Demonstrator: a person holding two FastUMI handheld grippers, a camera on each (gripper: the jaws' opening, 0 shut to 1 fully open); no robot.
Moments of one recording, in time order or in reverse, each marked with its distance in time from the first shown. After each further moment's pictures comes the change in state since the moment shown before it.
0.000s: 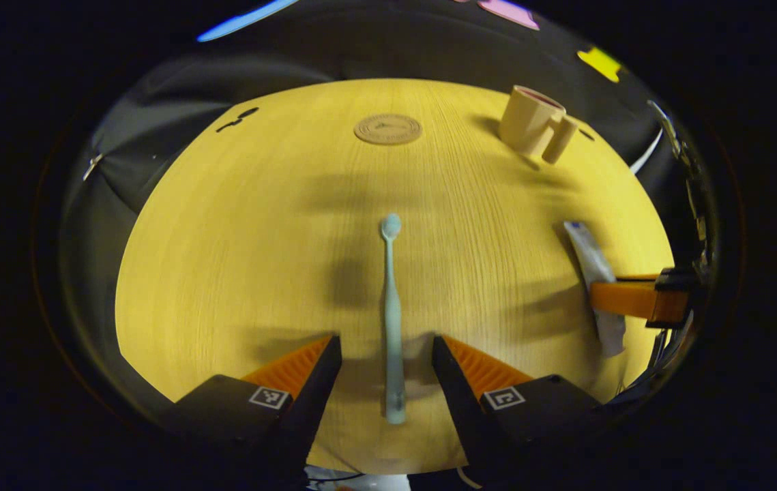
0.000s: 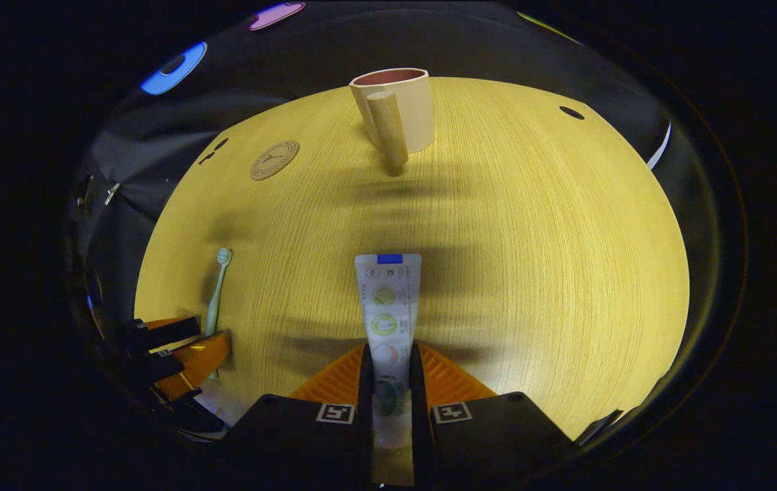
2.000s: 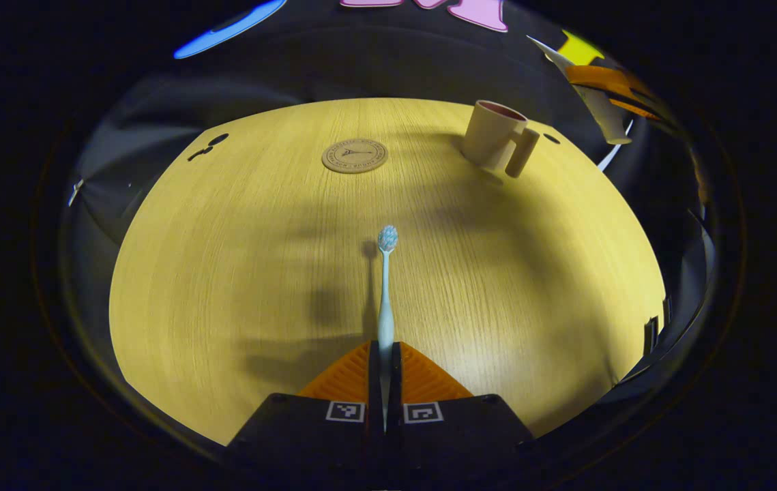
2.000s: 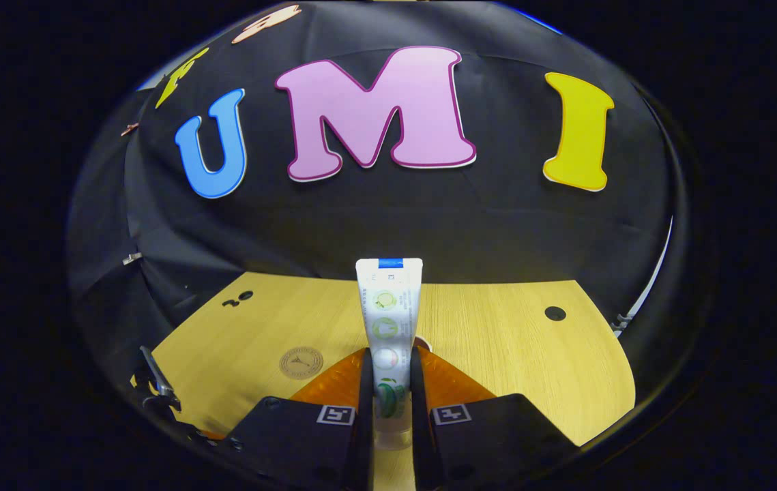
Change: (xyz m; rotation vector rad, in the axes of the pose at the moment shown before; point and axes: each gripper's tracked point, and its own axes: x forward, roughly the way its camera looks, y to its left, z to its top) left arm -0.011 -0.009 0.021 0.032 -0.104 -0.104; right arm -0.128 0.021 0.257 -0.107 -0.757 -0.003
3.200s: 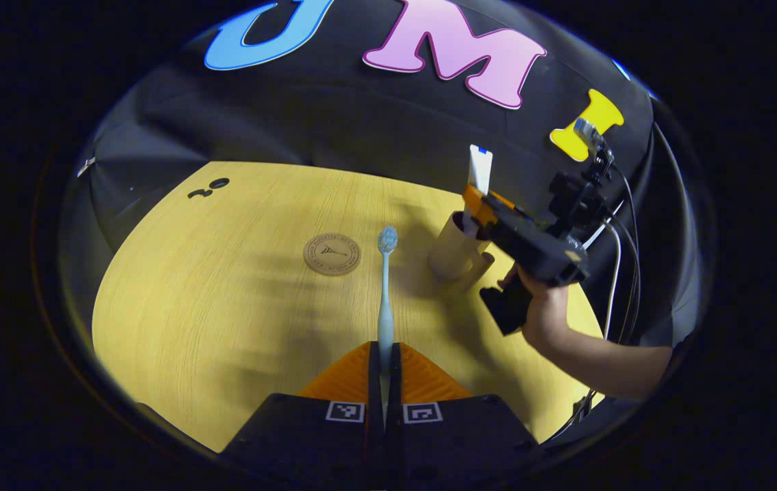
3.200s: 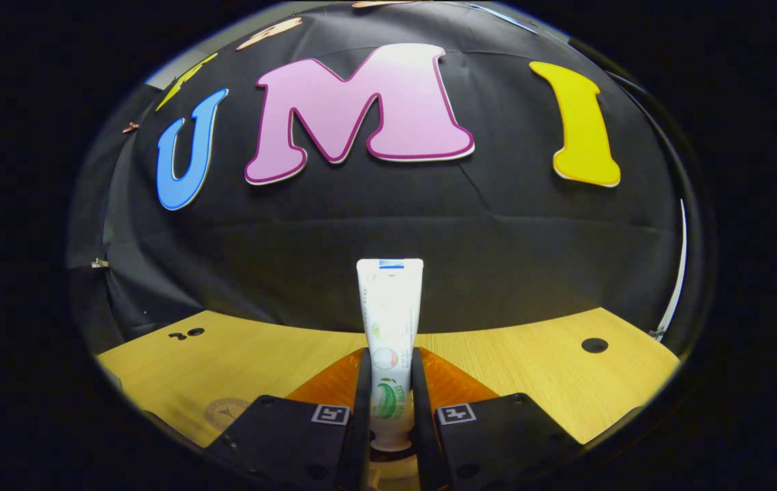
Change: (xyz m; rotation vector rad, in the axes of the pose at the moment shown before) left arm -0.048 -0.046 0.121 -0.136 -0.289 -0.116; right arm 0.152 -0.029 -0.033 -0.011 -0.267 -0.042
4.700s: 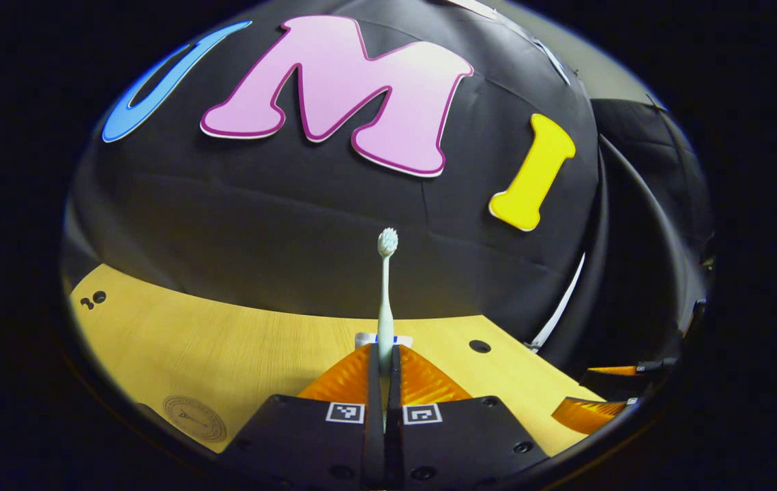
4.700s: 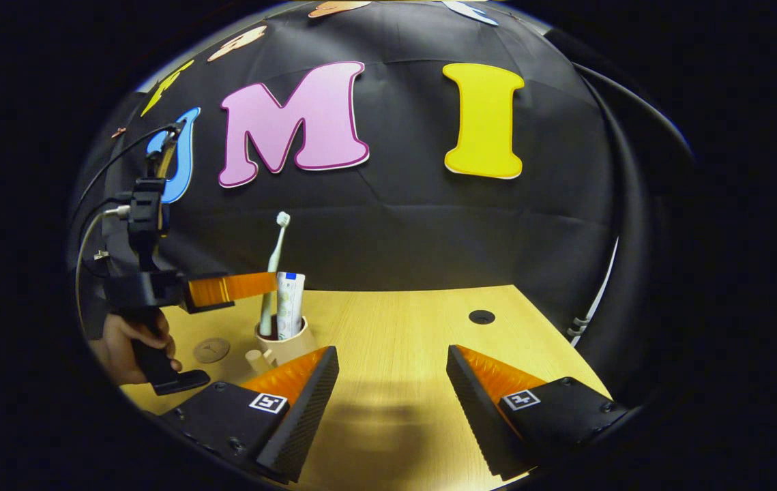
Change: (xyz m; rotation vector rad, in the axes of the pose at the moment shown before) left arm 0.172 -0.147 0.176 0.171 -0.462 -0.245; right arm -0.159 -0.134 0.015 -0.020 0.134 -0.088
